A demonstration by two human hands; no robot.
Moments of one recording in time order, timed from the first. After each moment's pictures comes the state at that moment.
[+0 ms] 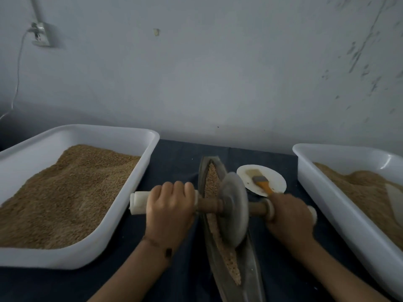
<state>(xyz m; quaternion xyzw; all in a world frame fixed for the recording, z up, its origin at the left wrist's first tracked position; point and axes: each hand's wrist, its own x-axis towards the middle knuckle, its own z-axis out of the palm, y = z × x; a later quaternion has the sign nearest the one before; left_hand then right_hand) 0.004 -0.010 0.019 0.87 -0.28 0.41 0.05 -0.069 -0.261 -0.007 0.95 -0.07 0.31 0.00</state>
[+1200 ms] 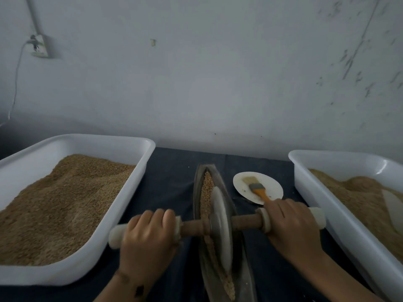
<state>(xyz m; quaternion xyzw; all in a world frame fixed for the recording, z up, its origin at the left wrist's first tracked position) -0.001 0.018 -0.008 0.86 -0.29 0.42 0.07 -0.083 -0.257 0.004 0.90 0.03 0.43 0.11</state>
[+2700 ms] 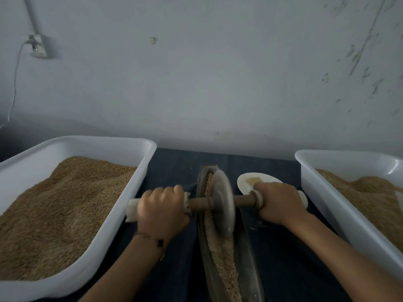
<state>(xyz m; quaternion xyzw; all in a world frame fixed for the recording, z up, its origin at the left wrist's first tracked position) 0.050 -0.014 0.021 0.90 -0.29 0.33 0.07 -0.009 -0.280 0.026 0.99 -0.08 0.14 0.06</state>
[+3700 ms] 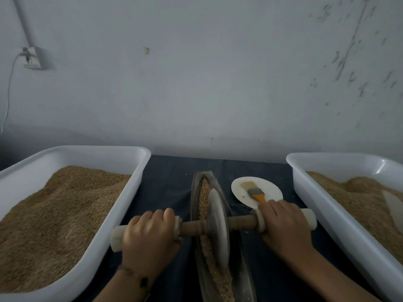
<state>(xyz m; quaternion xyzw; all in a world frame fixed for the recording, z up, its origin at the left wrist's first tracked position) 0.020 0.004 0.009 0.86 -0.32 0.40 0.08 -0.059 -0.265 -0.003 0.90 0.02 0.43 0.08</state>
